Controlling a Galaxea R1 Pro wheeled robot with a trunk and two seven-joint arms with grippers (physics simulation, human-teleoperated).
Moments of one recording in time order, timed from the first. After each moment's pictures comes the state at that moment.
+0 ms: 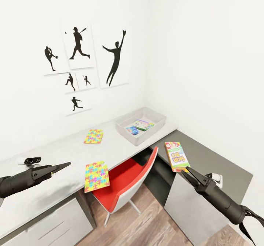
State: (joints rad) left arm -0.35 0.40 0.33 -1.36 0.46 0.94 -1.57; right arm -0.05 -0.26 -0.16 -1.57 -1.20 0.68 0.73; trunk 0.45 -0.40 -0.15
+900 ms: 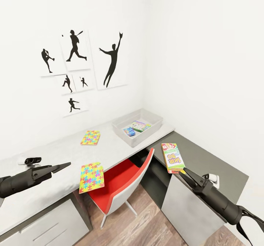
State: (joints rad) left arm -0.35 0.40 0.33 -1.36 0.46 0.94 -1.57; right arm -0.05 -0.26 -0.13 -1.57 -1.20 0.67 0.73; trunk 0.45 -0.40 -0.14
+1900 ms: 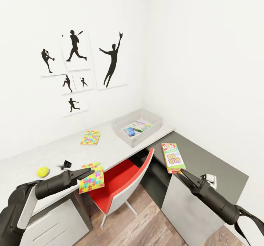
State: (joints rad) left arm -0.35 0.19 0.25 -1.35 0.40 1.03 -1.34; right arm -0.06 -0.26 -0.11 -1.57 -1.18 0.67 0.72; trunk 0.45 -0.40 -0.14
